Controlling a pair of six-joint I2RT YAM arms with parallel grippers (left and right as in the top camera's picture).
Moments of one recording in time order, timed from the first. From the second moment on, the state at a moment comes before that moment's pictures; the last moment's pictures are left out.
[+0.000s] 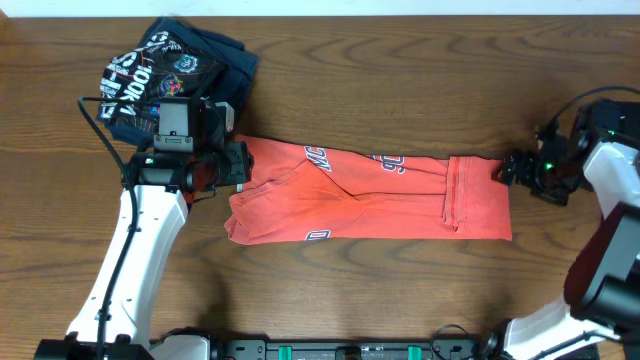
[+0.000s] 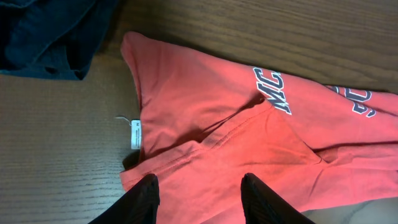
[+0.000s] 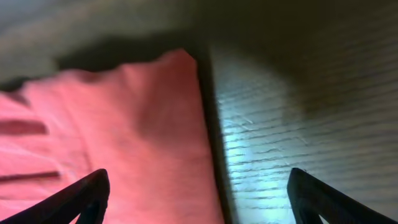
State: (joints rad) left arm -0.07 1.38 1.06 -0.75 0.25 -0.20; right arm -0.38 1.81 1.16 -0.84 -0.30 -0.05
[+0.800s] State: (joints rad) left arm -0.07 1.38 1.06 -0.74 0.25 -0.20; right arm -0.40 2.00 1.18 -0.88 -0.55 -0.17
